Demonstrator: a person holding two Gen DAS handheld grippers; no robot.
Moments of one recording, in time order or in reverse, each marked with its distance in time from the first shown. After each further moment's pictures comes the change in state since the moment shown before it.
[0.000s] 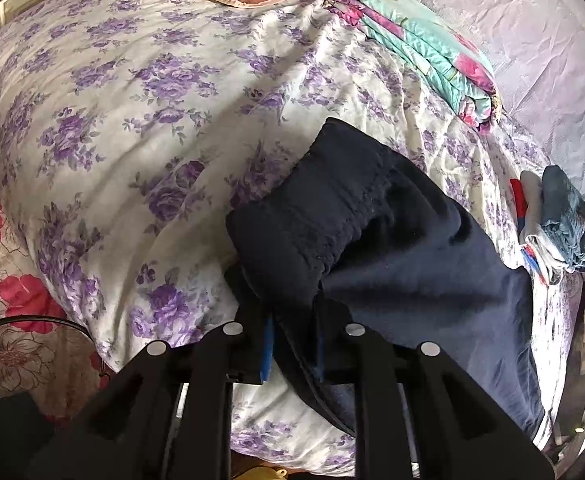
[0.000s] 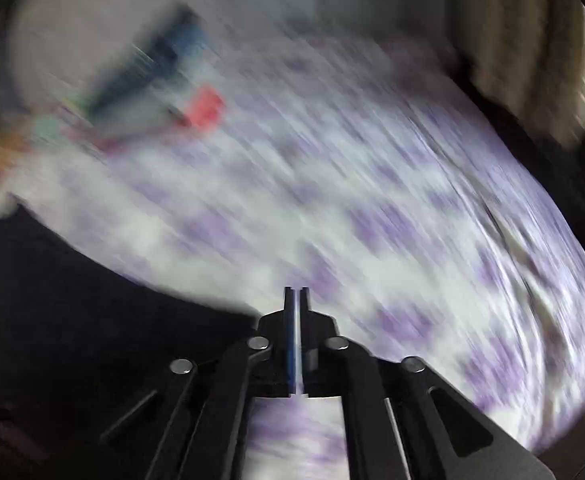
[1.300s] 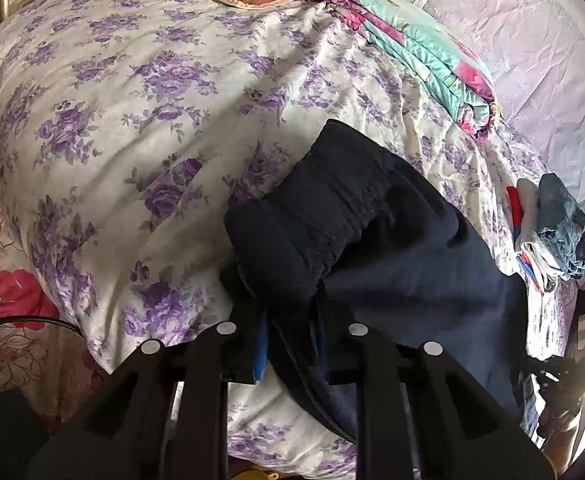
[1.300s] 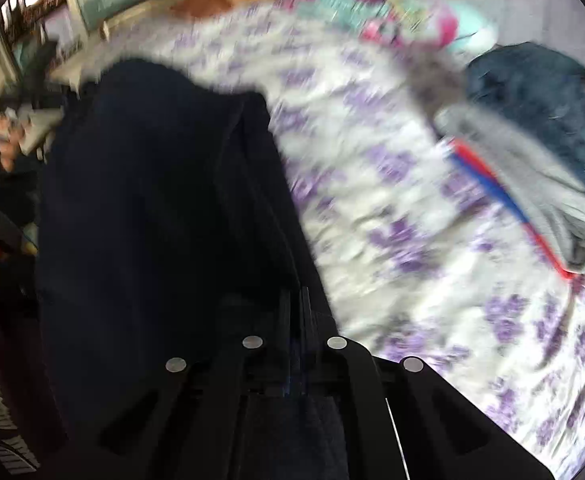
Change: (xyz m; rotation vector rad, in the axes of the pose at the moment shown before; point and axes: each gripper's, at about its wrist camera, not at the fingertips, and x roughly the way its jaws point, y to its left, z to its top) left arm 0.003 0.002 0.000 -0.033 -0.015 -0.031; right arm 0.101 0.266 0.065 -0.729 0.308 0.541
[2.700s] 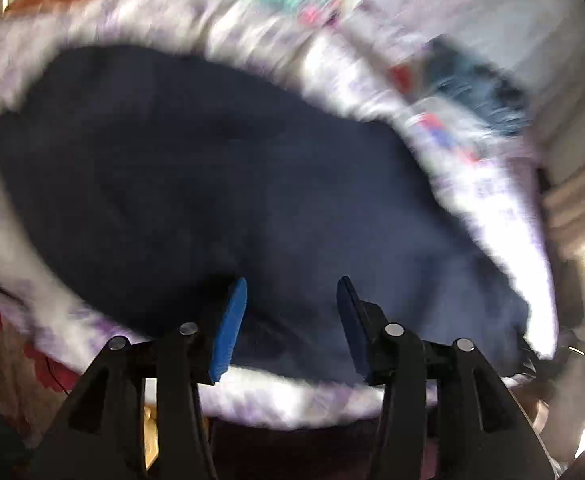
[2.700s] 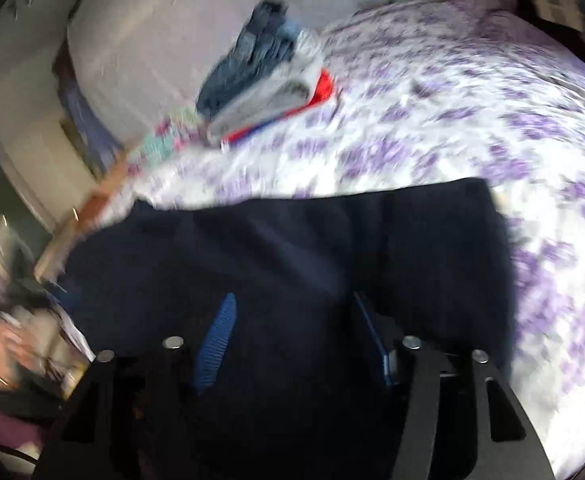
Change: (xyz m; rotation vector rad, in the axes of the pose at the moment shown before) left arm 0.021 -0.126 -0.117 0.302 0.100 -0.149; right arm -0.102 -0.014 -0.272 0.852 -0.490 -0.113
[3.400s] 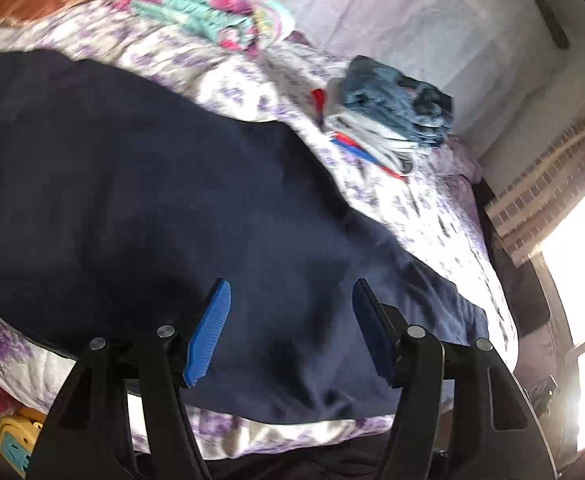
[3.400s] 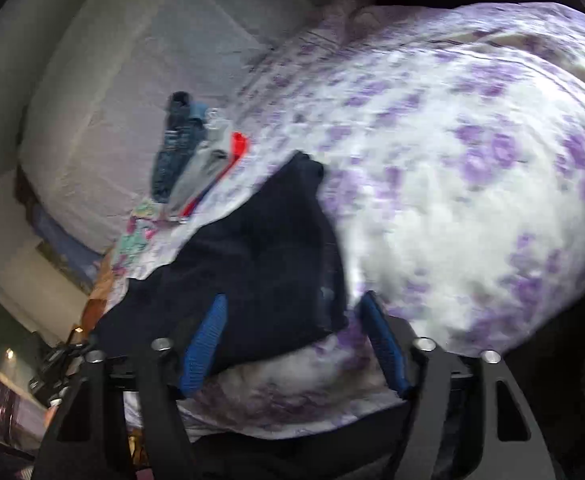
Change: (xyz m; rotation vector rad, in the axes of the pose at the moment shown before) left arm 0.007 -0.062 -0.022 0.049 -0.161 -0.245; right arm -0.079 -0.036 -0.081 0.317 -0.212 -0.057
